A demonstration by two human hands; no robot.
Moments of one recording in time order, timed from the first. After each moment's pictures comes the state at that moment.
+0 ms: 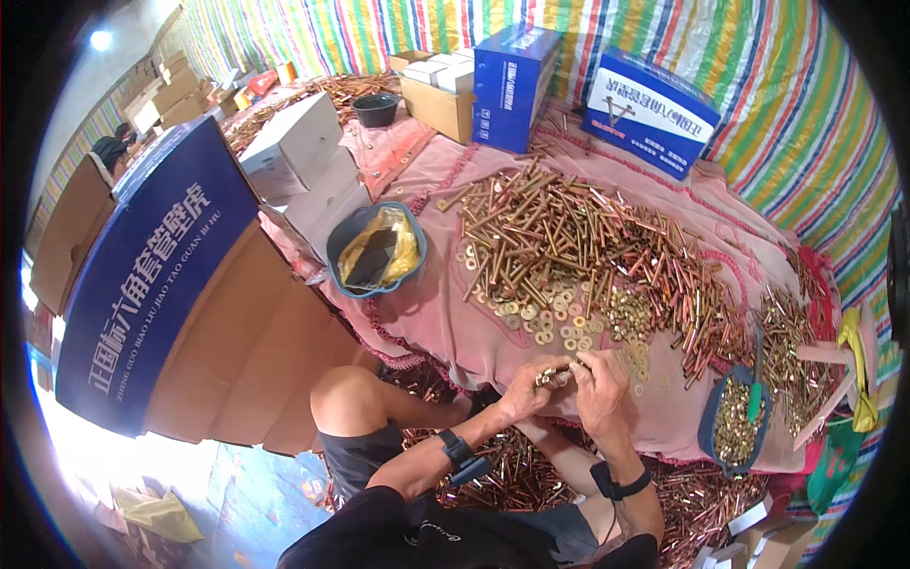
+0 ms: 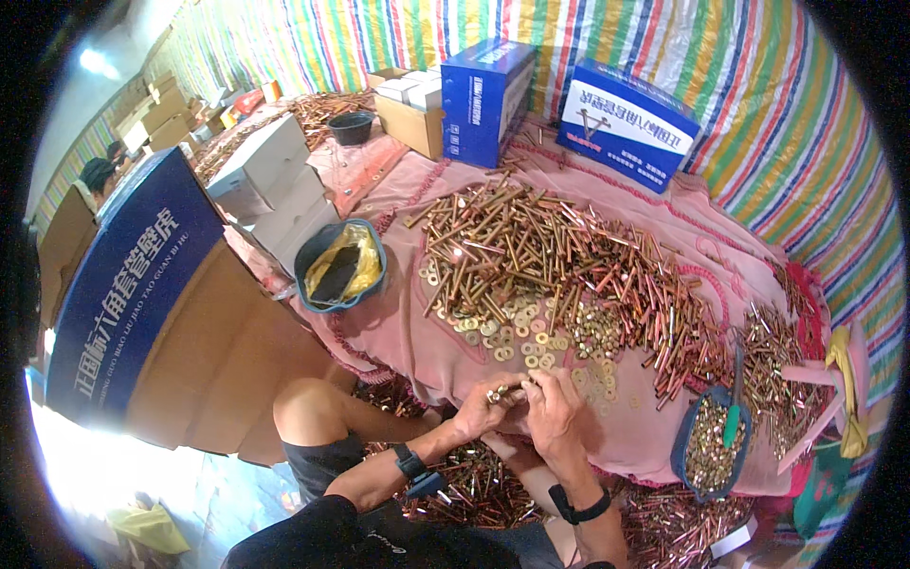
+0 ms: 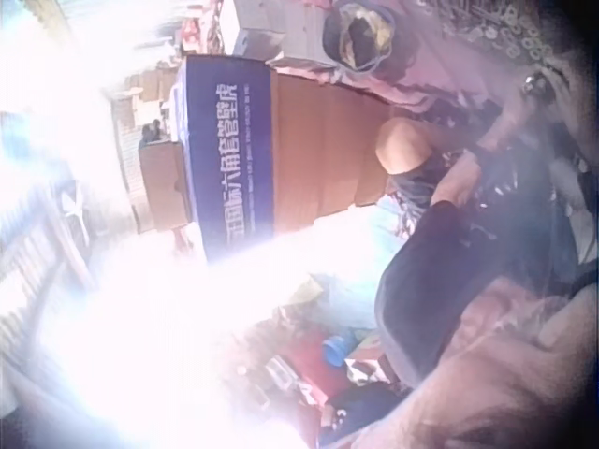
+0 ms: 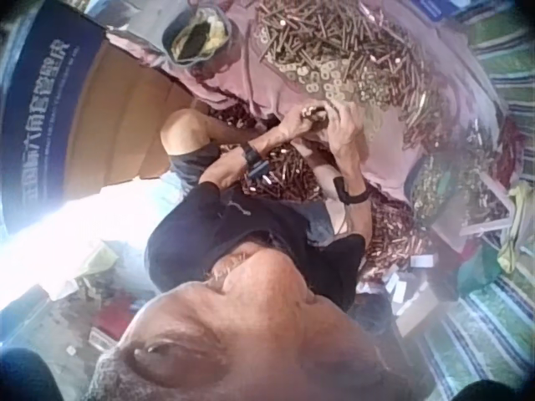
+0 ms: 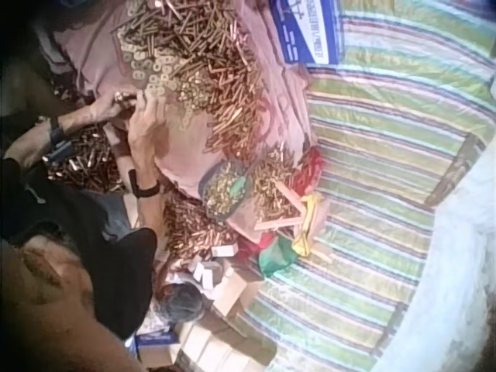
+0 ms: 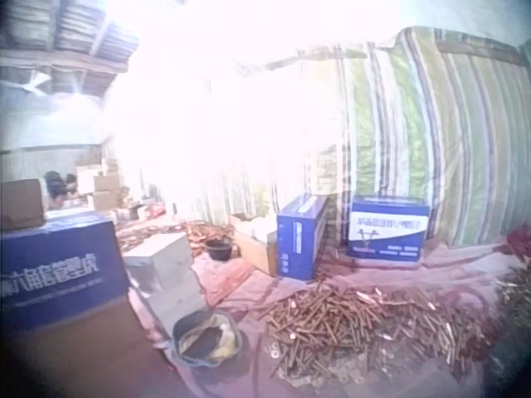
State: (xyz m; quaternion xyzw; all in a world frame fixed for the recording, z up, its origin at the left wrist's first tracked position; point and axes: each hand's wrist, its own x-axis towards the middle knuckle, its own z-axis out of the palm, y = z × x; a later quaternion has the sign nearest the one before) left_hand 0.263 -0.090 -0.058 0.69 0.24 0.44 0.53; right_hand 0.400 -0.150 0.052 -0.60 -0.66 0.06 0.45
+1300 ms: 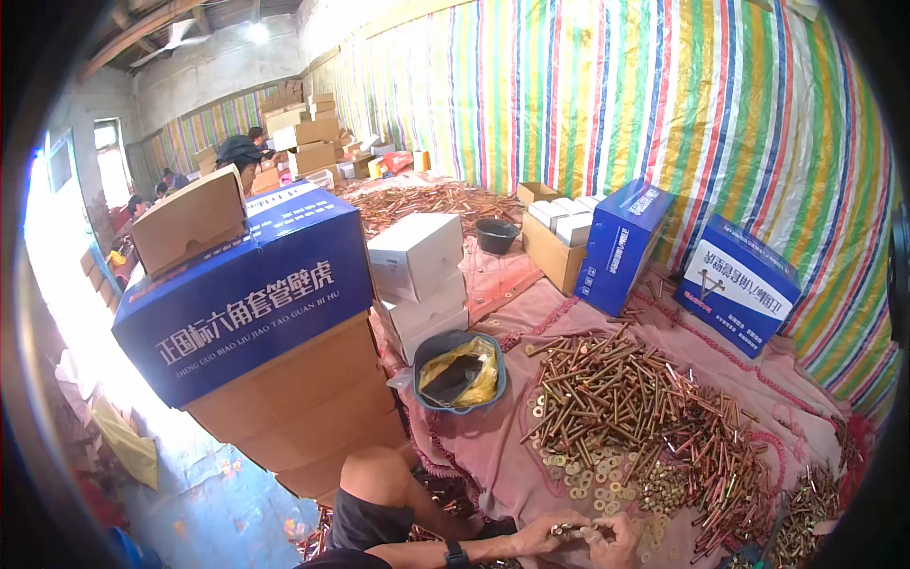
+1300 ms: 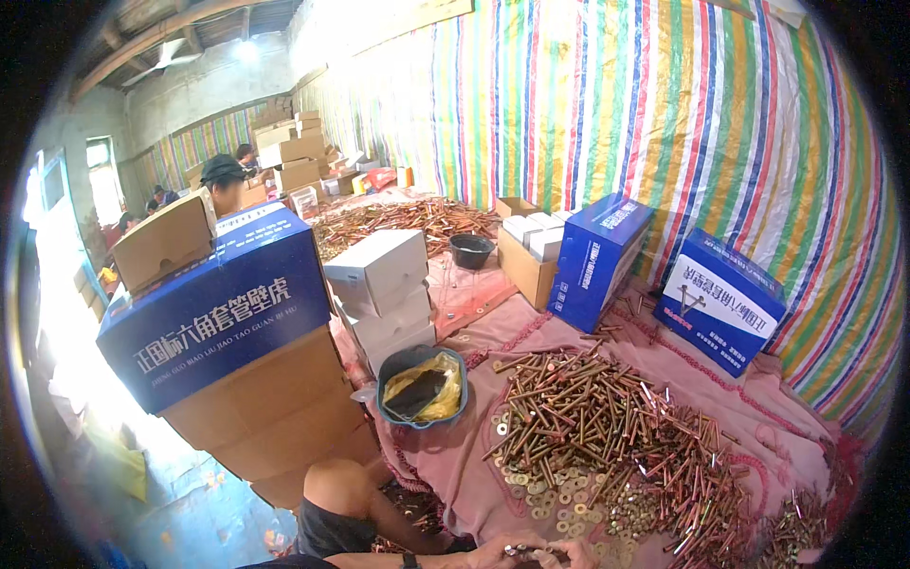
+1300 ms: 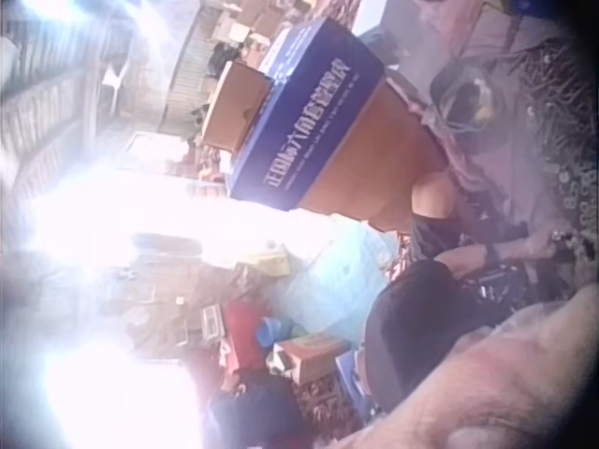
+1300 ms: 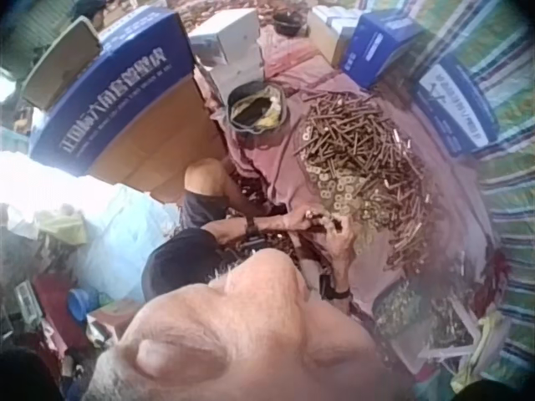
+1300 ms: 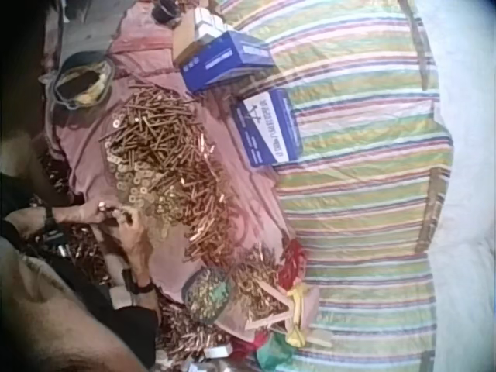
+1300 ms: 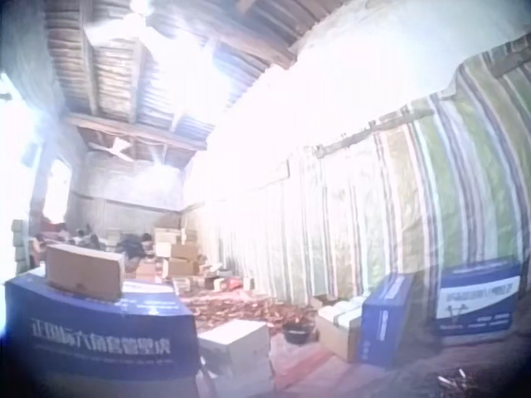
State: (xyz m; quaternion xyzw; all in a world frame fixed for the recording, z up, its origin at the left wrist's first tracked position) left_hand 0.262 -0.090 -0.087 0.69 0.18 0.43 0.56; right_hand 0.420 -0.150 0.064 -0.66 -0.58 0.32 0.36
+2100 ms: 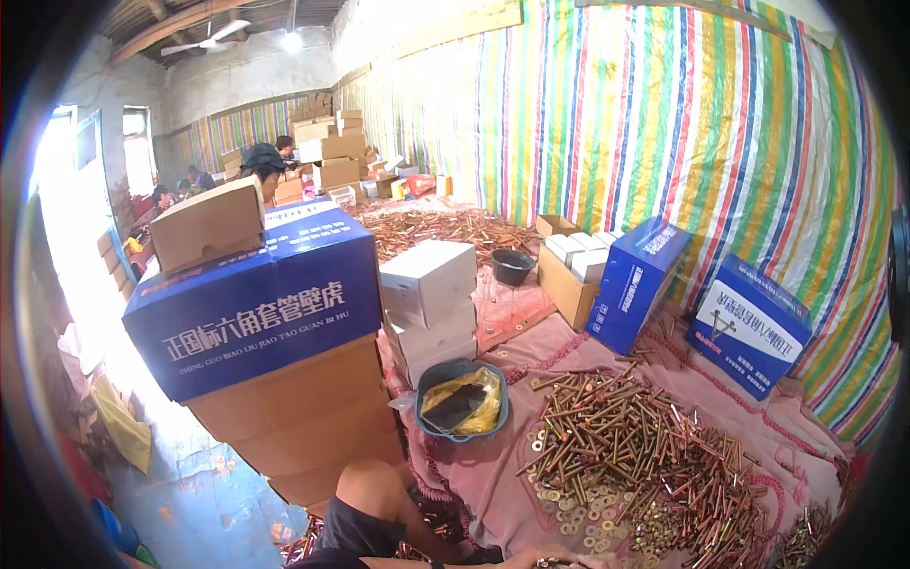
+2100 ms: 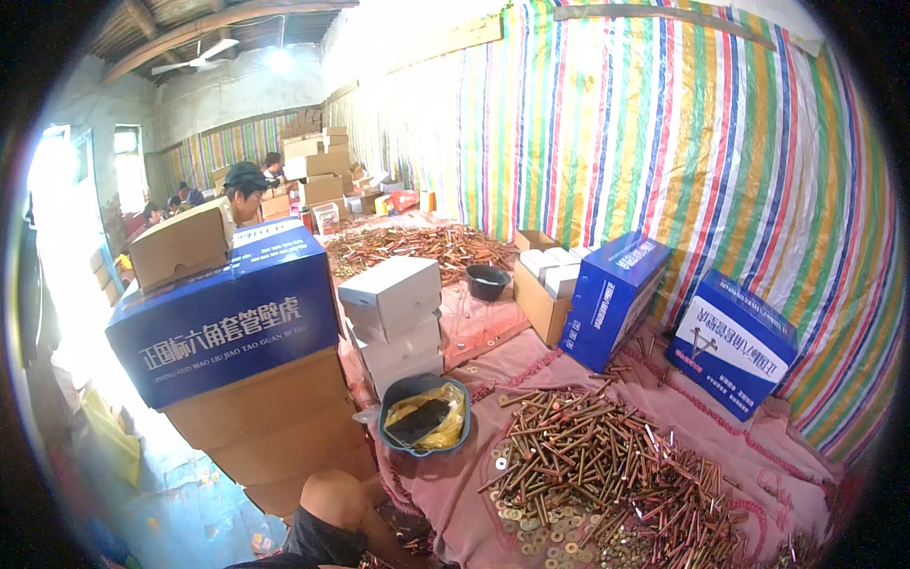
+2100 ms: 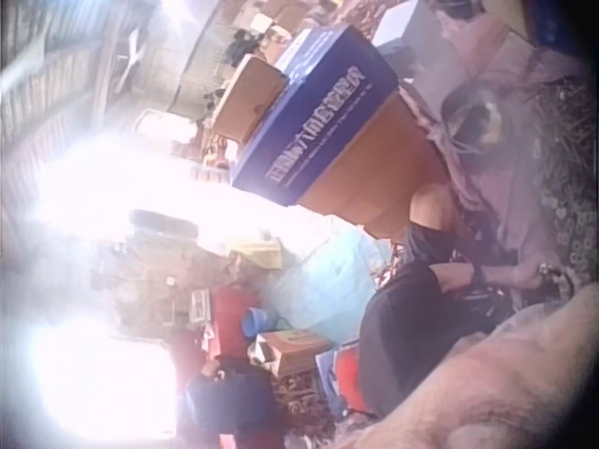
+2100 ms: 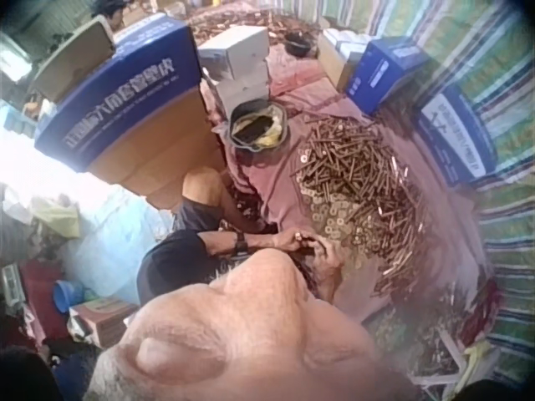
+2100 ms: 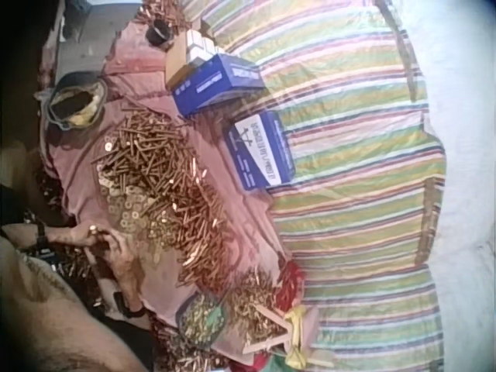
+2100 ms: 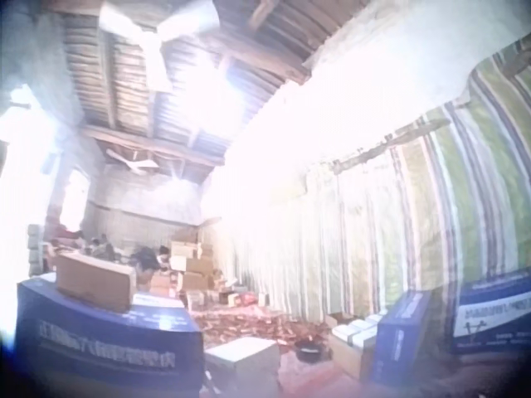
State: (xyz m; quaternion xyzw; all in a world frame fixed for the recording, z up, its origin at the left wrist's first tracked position) left_hand 0.254 -0.099 -0.044 0.67 0.25 0.40 0.58; right_hand 0.418 -0.148 0.026 -0.63 -0.58 0.24 0.46
